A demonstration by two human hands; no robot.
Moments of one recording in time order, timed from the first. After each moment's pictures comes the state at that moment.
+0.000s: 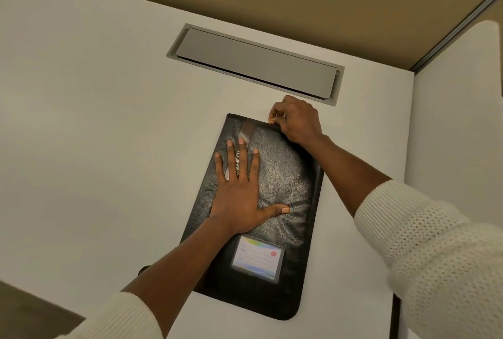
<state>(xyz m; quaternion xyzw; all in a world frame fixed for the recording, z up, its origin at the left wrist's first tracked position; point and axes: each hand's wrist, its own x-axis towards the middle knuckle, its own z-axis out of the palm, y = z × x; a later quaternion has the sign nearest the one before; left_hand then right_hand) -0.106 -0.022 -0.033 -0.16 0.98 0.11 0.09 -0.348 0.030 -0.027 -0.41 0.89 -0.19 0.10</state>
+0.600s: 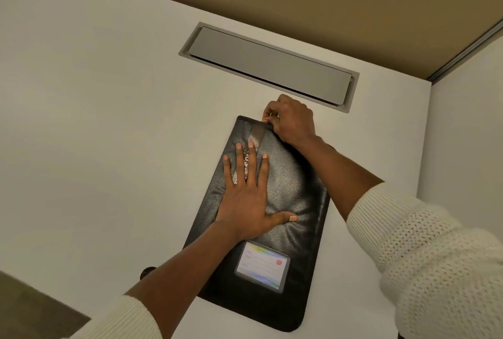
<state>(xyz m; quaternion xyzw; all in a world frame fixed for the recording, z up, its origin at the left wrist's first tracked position) -0.106 -0.021 -0.034 -0.16 0.98 0.11 0.08 -0.337 -0.008 -0.034 -0.42 0.88 -0.19 0.08</state>
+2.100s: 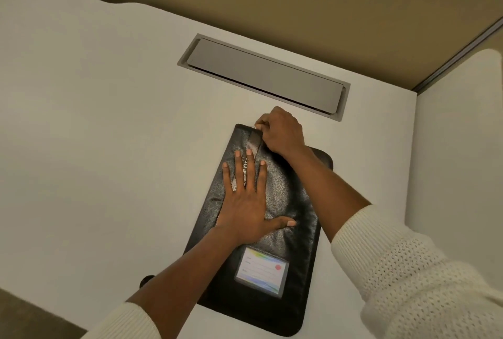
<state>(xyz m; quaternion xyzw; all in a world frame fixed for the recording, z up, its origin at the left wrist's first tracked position) -0.105 -0.024 -0.040 -0.15 0.98 0.12 0.08 -0.313 -0.020 -0.025 -0.37 0.90 -0.21 0.12</state>
